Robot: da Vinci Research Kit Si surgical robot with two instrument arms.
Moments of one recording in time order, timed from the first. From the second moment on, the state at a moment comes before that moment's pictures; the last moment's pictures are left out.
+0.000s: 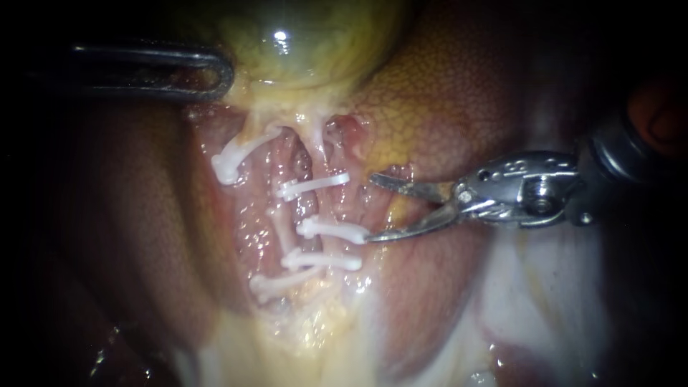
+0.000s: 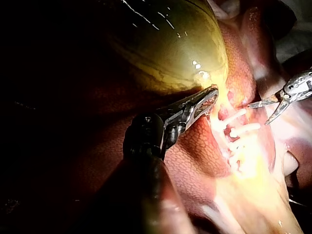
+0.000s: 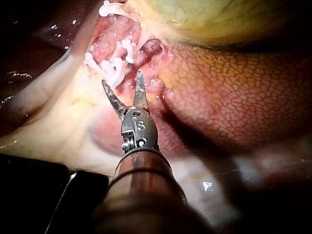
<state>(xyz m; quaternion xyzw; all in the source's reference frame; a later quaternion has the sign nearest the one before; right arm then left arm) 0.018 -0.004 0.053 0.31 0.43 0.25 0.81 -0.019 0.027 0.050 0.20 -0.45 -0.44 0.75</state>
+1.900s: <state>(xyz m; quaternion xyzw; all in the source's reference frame) 0.027 -0.004 0.060 0.50 0.55 0.17 0.65 -0.020 0.027 0.050 0.20 -0.45 -0.44 0.75</state>
